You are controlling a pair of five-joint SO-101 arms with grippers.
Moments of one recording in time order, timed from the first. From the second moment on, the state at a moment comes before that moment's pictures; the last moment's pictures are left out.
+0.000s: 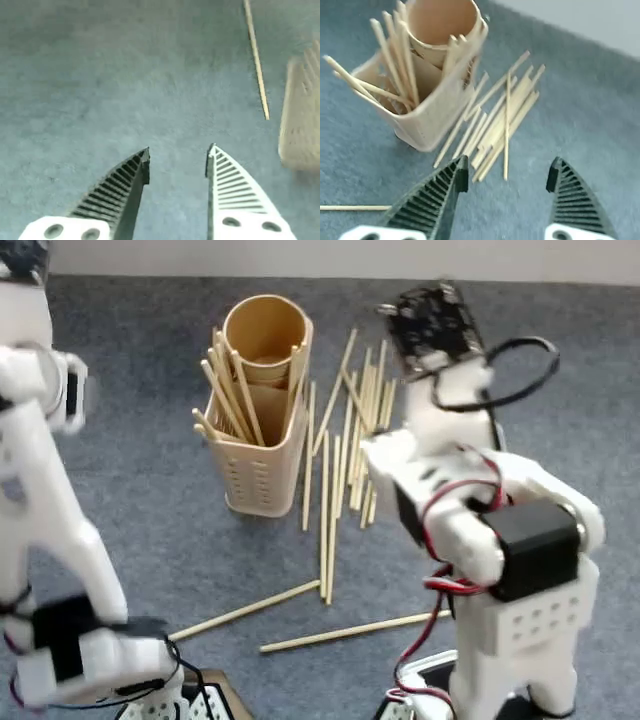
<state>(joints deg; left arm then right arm) -24.1 -7.1 -31.2 102.3 -18.4 -21.9 -31.1 -19.9 98.0 6.7</state>
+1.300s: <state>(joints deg) 16.5 -46.1 75.0 64.4 -34.9 -4.7 -104.3 94.1 66.0 18.7</state>
